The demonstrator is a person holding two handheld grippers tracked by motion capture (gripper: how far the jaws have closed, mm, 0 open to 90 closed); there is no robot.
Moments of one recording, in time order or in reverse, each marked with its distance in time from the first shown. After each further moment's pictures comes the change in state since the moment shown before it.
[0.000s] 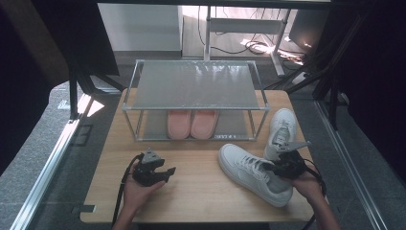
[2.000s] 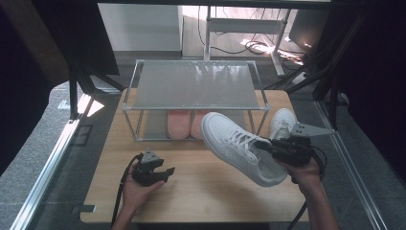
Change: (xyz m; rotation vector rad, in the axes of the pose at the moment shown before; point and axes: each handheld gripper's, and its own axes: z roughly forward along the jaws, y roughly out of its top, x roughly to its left) left arm 0.004 -0.002 0.000 0.003 0.004 -0.001; right arm 0.035 0.066 -0.062 -0.441 0.170 0.028
